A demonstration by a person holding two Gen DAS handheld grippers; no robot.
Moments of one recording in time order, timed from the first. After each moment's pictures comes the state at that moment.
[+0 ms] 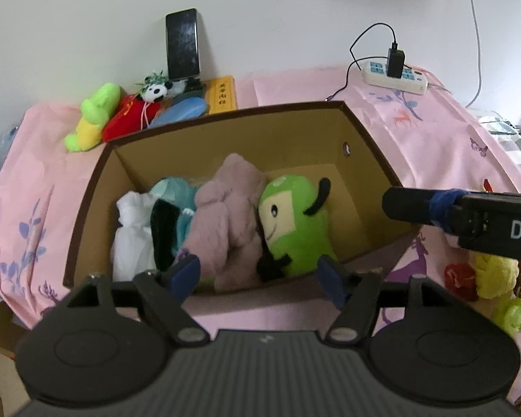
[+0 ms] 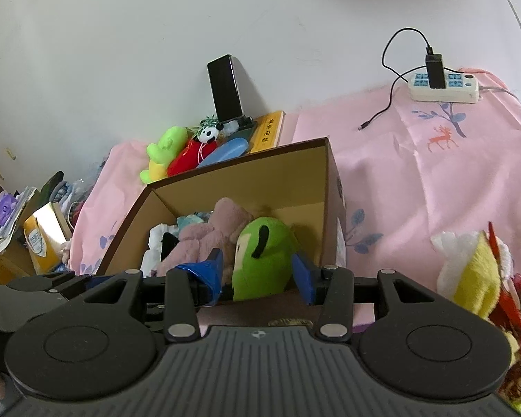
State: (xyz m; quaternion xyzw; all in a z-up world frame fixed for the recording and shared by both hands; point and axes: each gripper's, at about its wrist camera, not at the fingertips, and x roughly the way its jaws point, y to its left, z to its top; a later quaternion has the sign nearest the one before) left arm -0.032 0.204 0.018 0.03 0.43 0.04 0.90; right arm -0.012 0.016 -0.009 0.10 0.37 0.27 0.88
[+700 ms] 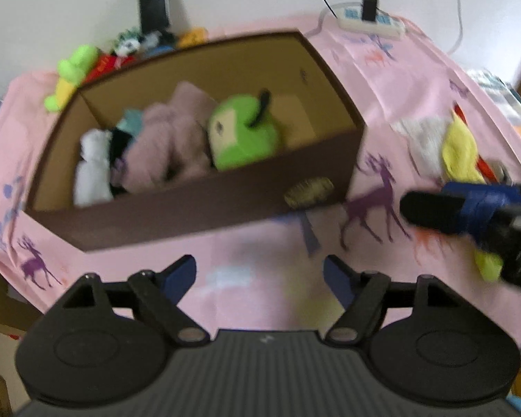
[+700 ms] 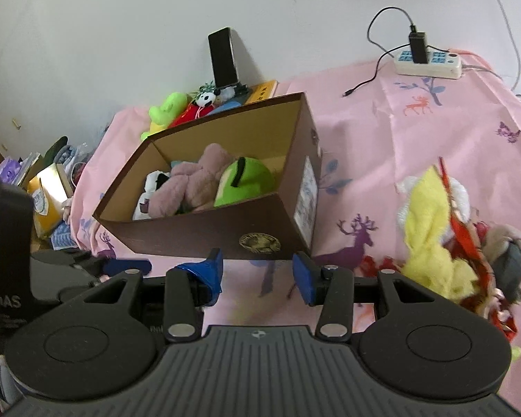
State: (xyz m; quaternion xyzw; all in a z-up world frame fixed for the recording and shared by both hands) left arm -0.063 0.157 -0.019 0.03 0.50 0.02 0.87; right arm -0.063 -0.033 -0.027 0.07 0.40 0.28 0.87
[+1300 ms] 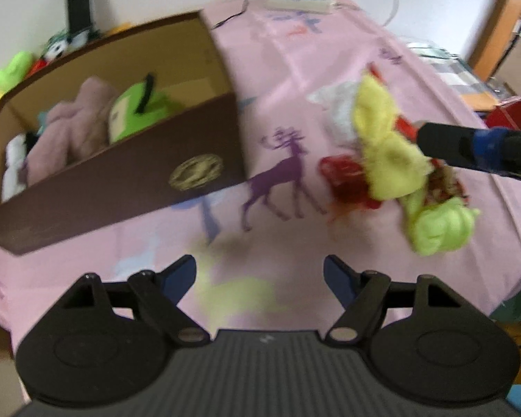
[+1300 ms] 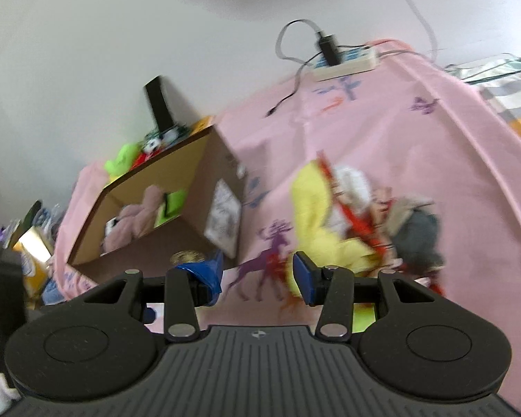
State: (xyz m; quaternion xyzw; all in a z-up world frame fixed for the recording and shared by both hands) left arm -0.067 0.098 -0.034 0.03 0.50 -0.08 0.86; right arm -0.064 -0.124 -0.035 0.16 0.38 0.19 0.89
